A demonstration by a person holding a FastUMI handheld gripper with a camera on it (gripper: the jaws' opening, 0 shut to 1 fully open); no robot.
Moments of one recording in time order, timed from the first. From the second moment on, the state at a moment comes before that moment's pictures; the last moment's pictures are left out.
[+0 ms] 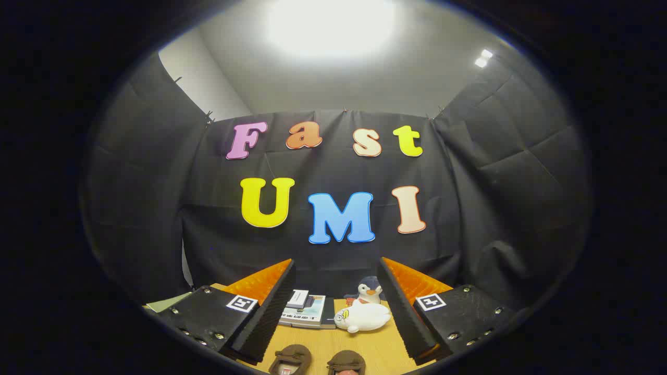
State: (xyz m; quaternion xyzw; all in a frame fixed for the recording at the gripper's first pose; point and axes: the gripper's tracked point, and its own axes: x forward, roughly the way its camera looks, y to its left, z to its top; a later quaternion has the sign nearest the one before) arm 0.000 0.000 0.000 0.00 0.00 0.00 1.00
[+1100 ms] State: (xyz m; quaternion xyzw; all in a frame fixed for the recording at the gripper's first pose) arm 0.001 0.007 0.001 0.00 0.00 0.01 1.00
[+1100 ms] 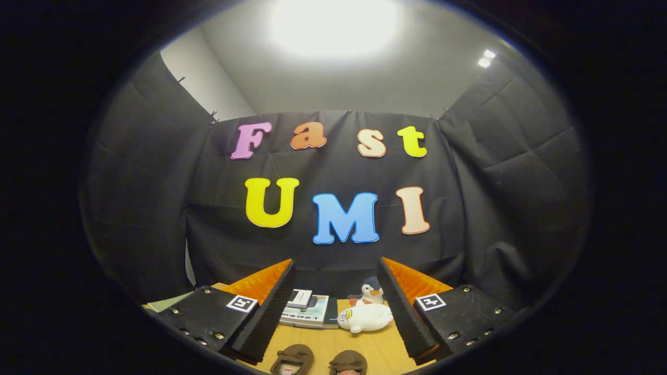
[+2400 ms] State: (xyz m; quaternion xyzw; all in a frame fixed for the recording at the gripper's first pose) arm -0.012 0.095 -0.104 0.28 0.15 0.11 0.94
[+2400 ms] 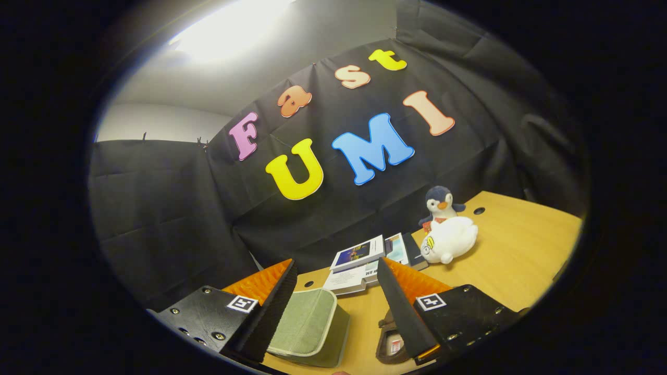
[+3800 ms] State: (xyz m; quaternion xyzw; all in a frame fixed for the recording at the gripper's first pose) arm -0.073 0.219 -0.248 0.58 0.36 0.16 0.71
